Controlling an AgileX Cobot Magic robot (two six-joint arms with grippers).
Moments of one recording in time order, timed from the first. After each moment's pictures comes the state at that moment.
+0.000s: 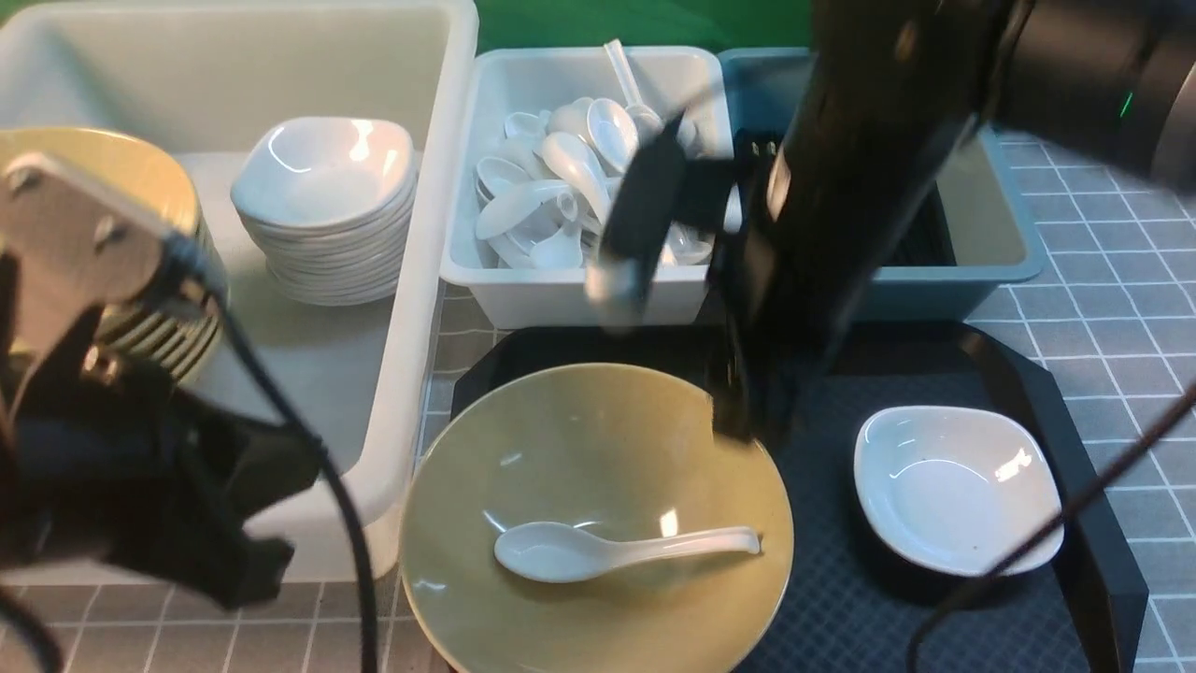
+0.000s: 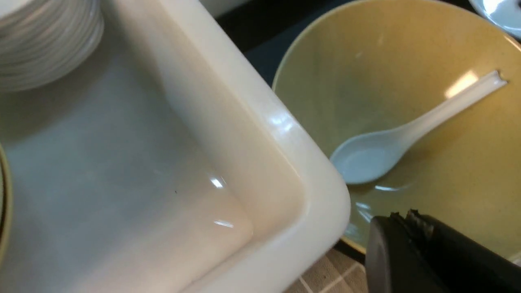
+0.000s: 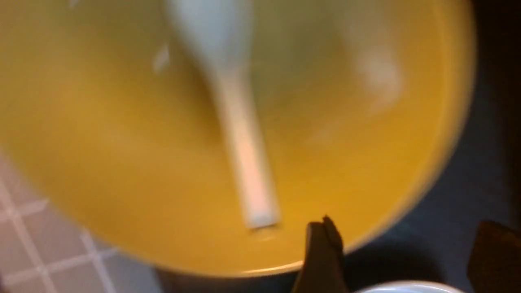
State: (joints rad) right arm 0.69 1.78 -1.55 0.03 1.24 -0.60; left arm -0.34 0.83 -0.75 -0.29 0.83 0.36
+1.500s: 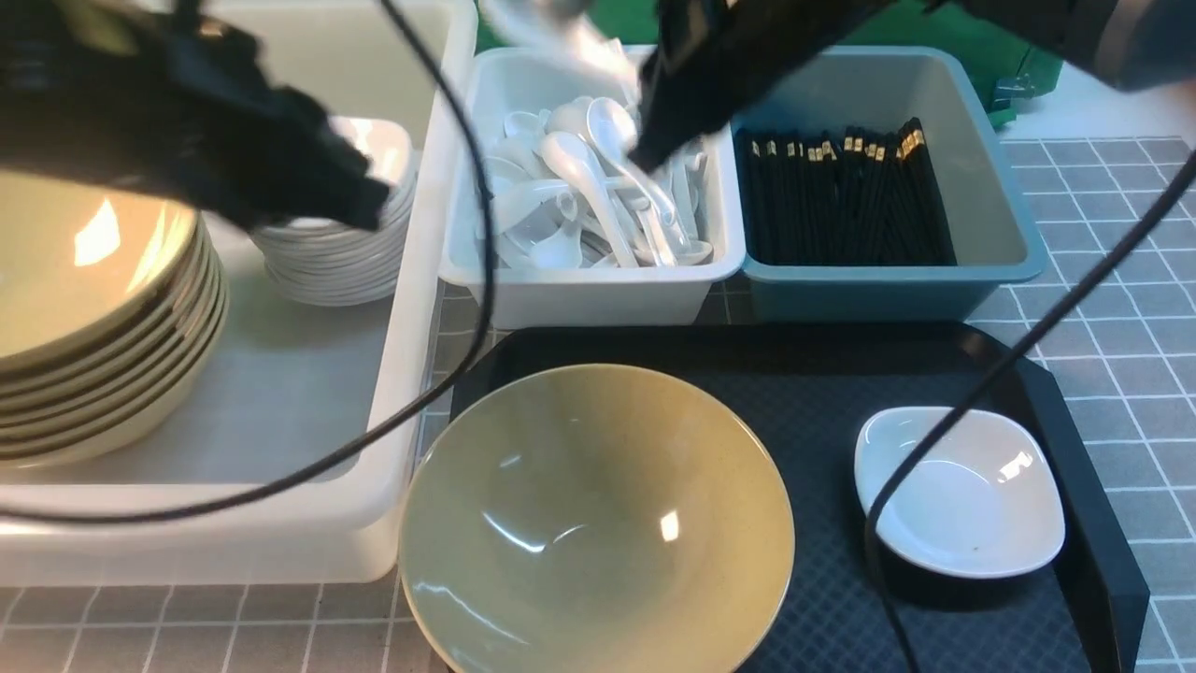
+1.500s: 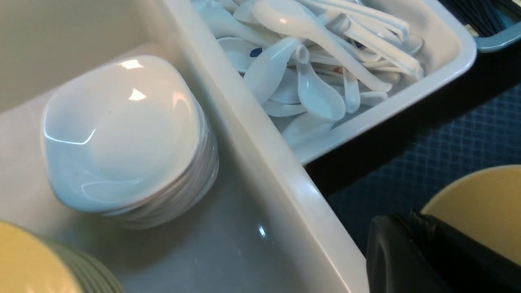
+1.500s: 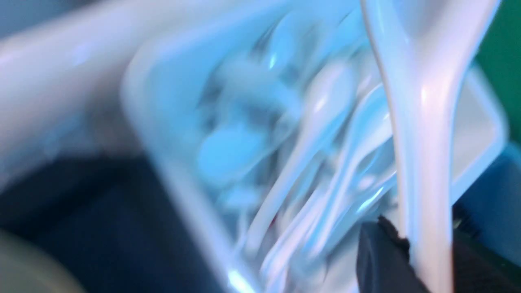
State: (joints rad) right arm 0.57 1.92 -1.91 -0.15 0.76 -0.24; left arm -0.34 1.31 -1.23 -0.09 0.75 0.23
